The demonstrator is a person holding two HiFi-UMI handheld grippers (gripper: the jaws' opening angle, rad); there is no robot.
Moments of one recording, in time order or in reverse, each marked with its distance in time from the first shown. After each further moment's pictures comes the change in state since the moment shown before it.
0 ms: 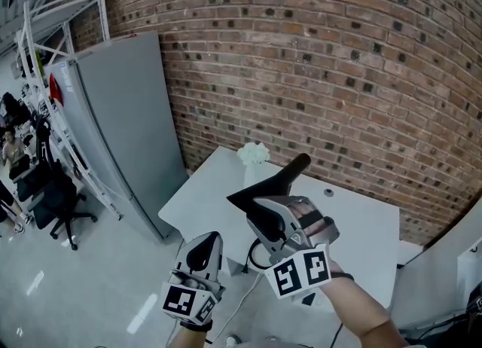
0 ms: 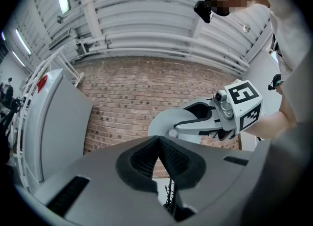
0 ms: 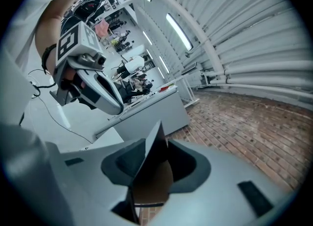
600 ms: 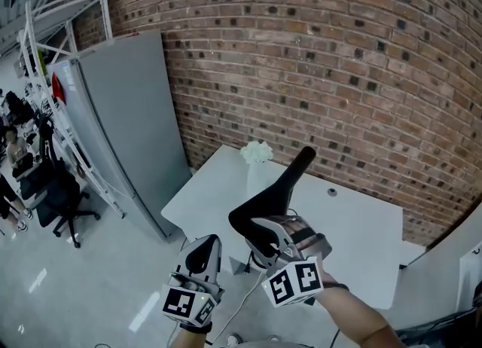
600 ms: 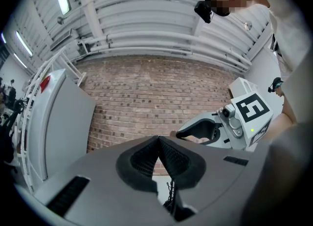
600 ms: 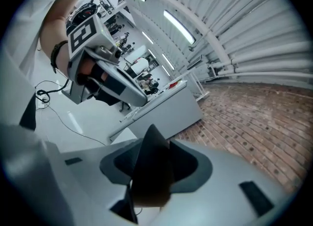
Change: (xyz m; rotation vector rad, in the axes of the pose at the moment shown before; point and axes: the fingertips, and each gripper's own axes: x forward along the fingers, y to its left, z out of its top) left arm -0.007 0.003 -0.008 0.000 0.021 0.029; right arm 0.005 0.063 -0.017 0.071 0.019 0.133
